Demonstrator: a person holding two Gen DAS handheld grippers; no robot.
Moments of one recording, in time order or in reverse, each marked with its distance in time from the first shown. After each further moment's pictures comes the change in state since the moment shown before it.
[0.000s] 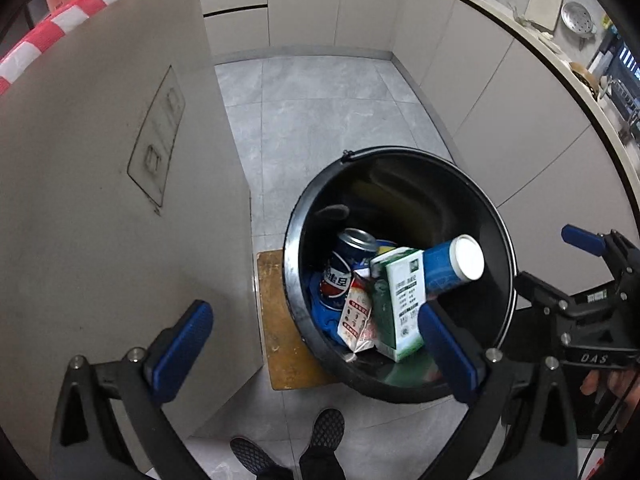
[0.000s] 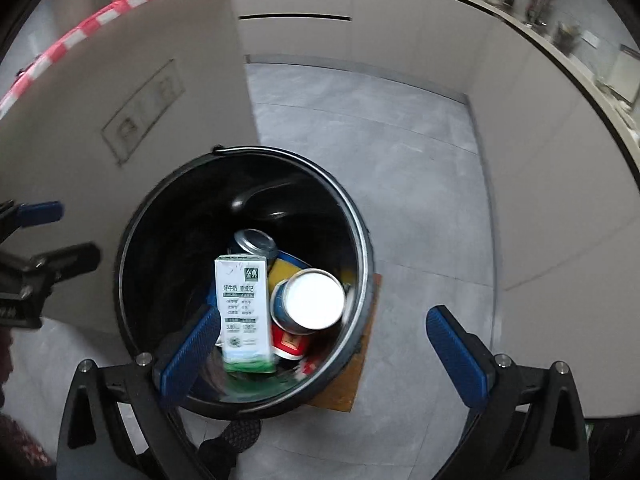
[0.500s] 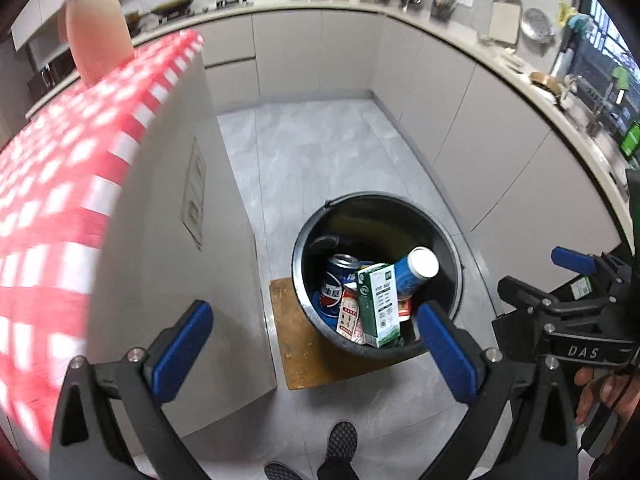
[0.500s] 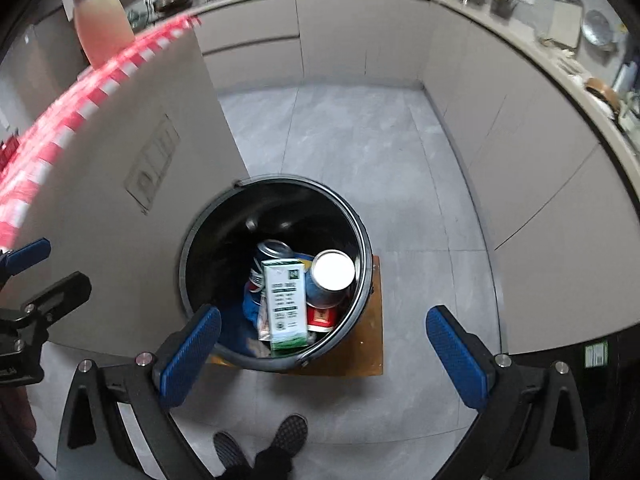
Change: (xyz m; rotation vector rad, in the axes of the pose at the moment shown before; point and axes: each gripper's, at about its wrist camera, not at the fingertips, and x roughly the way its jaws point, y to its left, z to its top) left arm -0.127 0.004 -0.020 0.088 -0.175 -0.012; right arm -0.110 0.022 -0.025 0.229 -0.062 -0.027
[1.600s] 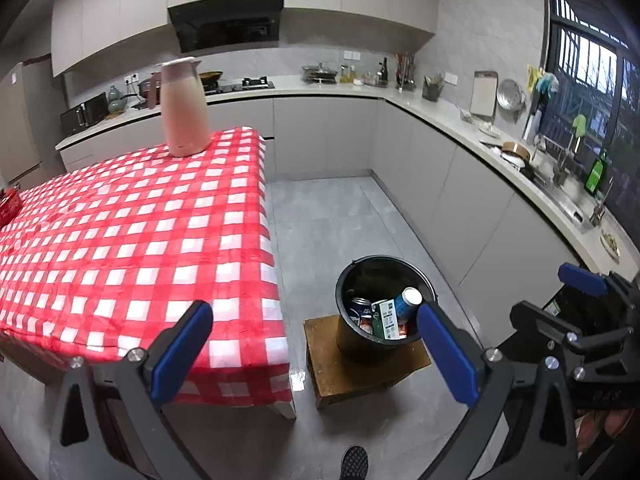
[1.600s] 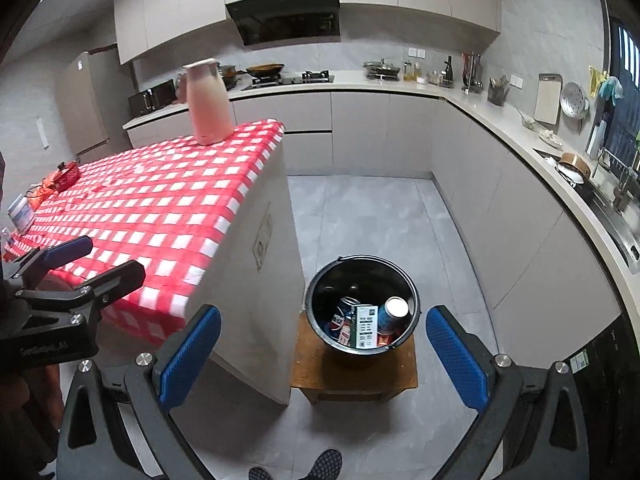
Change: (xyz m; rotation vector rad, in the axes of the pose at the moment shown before) left arm -0.176 0.076 -0.042 -0.028 -0.275 -0.005; right arm -0.224 0.141 -0.056 -0.046 -0.321 0.030
